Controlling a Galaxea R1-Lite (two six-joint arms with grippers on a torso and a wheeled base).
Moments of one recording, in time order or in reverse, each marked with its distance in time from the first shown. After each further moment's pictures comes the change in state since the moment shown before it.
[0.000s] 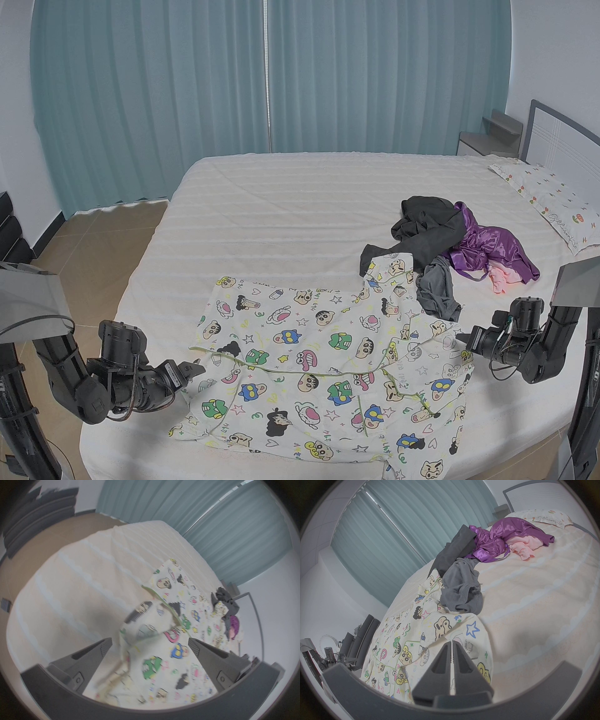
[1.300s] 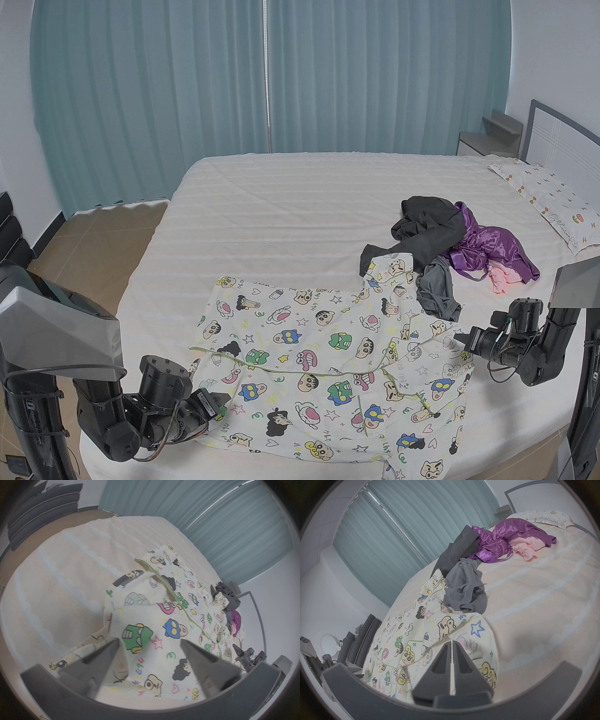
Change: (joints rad) left arm -0.253 0.161 0.103 -0.241 0.253 -0.171; right arm 0.014 0.006 0.015 -0.040 0.000 0.005
